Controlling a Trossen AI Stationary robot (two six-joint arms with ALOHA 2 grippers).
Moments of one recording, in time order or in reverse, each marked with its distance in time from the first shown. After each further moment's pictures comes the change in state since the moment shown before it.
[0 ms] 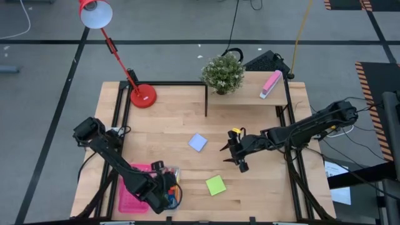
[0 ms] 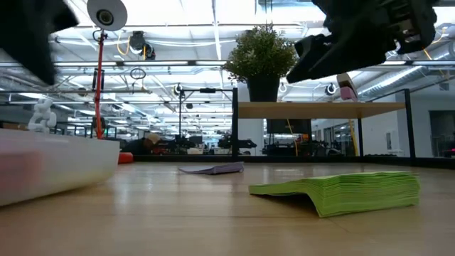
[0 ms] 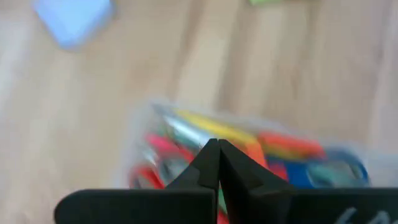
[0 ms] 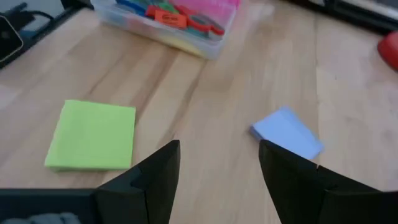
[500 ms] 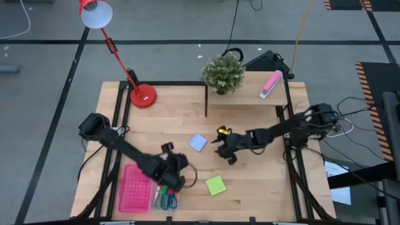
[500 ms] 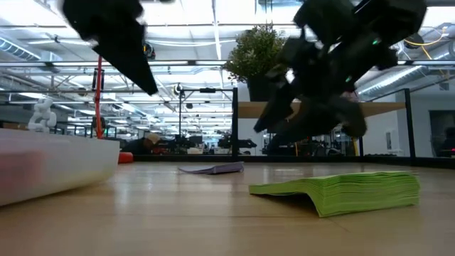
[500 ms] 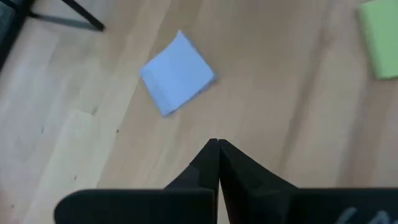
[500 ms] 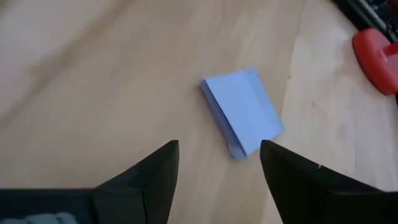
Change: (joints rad) left arm 0.224 0.000 -0.006 0.020 -0.189 0.208; right arm -0.118 0.311 0.031 0.184 0.100 -0.368
